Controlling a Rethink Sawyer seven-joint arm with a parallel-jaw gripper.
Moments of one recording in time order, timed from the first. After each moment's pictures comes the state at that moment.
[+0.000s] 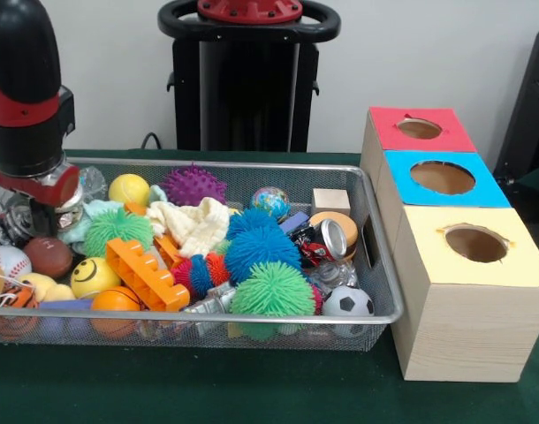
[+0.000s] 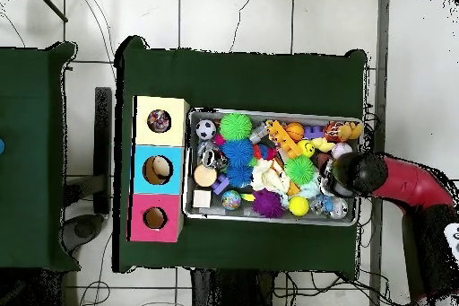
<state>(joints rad) -0.80 -0.45 0.22 1.41 -0.55 0.73 1.86</state>
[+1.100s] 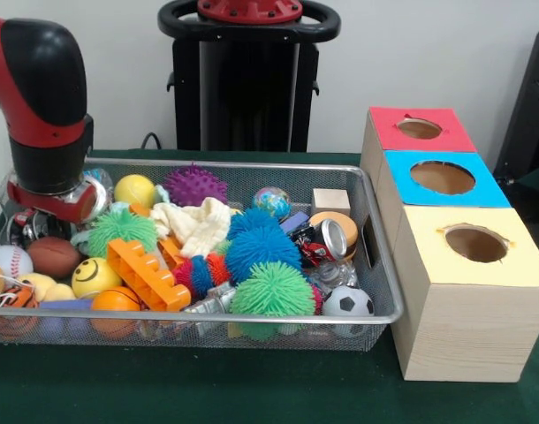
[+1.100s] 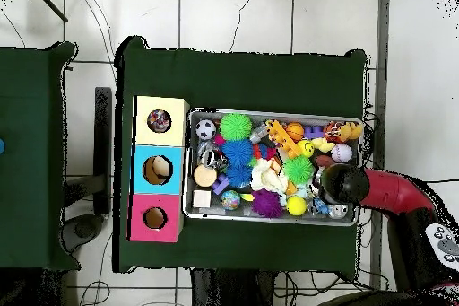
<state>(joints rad) -0.78 -0.39 0.17 1.46 -0.58 0.56 1.86</state>
